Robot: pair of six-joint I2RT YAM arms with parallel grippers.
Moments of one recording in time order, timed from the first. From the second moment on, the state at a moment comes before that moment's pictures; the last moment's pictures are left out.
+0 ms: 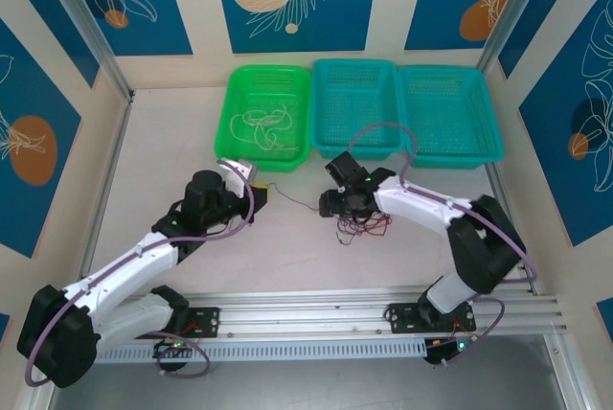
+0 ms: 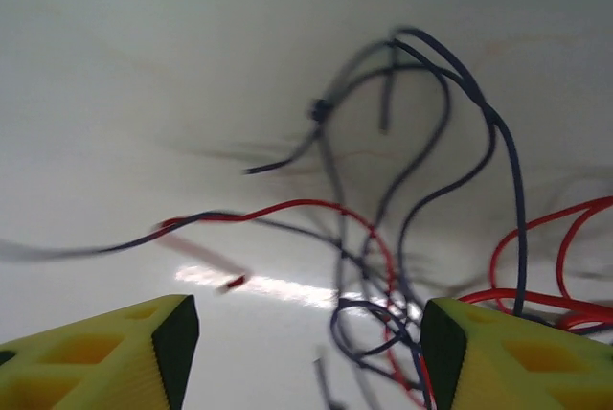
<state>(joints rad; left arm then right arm) -0.56 0.99 0.56 0.02 0.24 -0.22 0.67 1.59 0.98 -0.63 0.02 0.62</state>
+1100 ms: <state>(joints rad) -0.25 0.73 0.46 -0.19 0.11 -0.32 0.40 1.26 0.78 -0.59 -0.06 0.59</state>
